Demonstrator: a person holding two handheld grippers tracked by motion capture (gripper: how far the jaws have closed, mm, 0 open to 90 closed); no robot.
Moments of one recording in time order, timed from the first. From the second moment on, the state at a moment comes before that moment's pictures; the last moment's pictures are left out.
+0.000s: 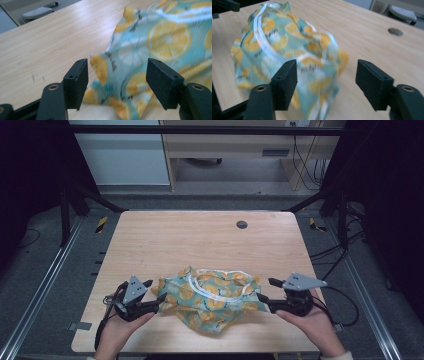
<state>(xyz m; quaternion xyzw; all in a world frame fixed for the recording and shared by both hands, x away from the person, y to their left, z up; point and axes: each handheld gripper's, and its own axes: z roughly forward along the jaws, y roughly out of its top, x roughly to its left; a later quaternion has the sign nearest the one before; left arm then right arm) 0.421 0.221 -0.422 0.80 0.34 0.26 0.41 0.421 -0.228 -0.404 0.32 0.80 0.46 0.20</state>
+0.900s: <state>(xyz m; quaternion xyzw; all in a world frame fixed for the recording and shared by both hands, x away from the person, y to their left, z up) 0.426 0.198 -0.407 0.80 0.32 0.24 0.44 0.453 -0.154 -0.371 0.24 0.83 0.48 0.17</state>
